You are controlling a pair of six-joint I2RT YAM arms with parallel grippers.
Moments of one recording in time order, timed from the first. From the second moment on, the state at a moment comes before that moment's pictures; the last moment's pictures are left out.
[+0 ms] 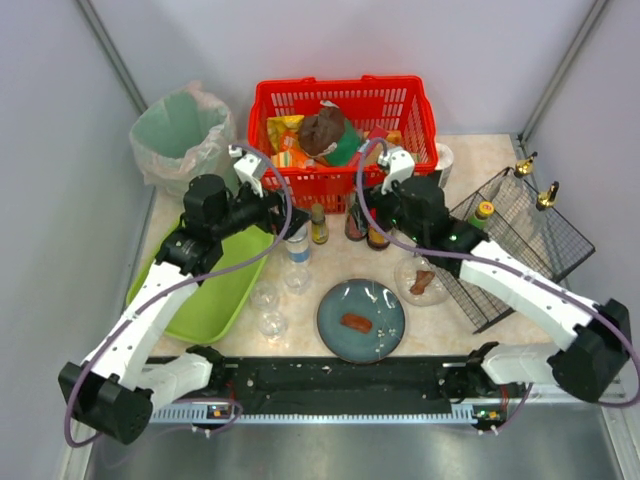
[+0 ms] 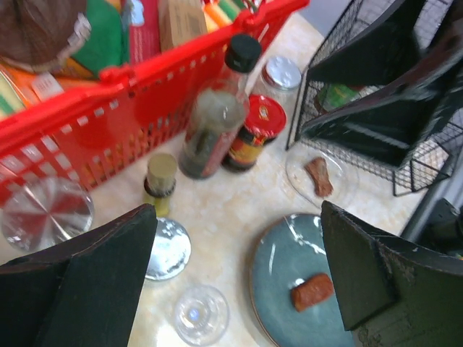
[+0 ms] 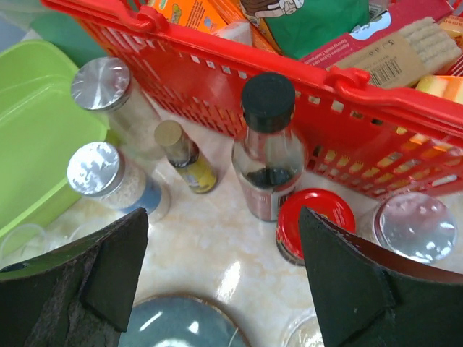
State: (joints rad) left arm -0.36 1.06 1.04 -0.24 0.50 -0.20; right arm 0.72 1.21 1.07 -0.18 0.16 0.19
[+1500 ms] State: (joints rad) left arm -0.38 0.85 0.99 -0.15 0.40 -0.11; right arm 0.73 1.66 1.16 0.24 0.40 0.10
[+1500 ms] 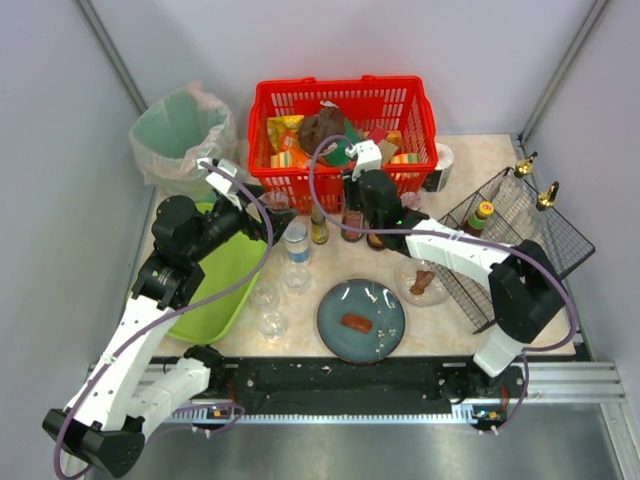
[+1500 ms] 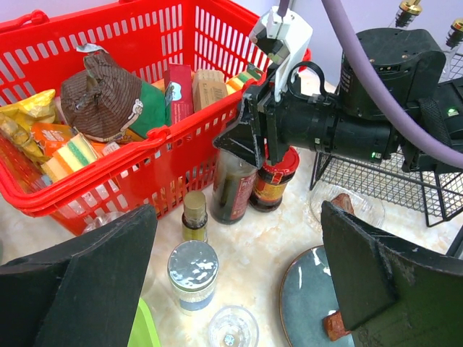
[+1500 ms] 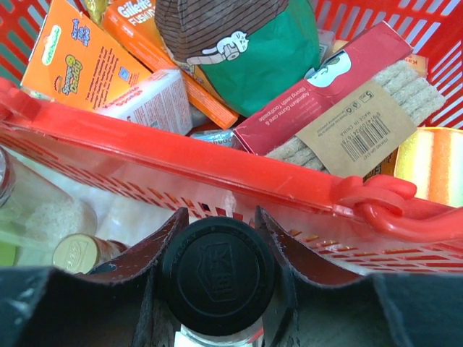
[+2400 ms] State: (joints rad) left arm -0.38 0.85 0.99 -0.15 0.39 -0.10; right arm 0.73 1.29 1.38 -0.35 0.31 0.19
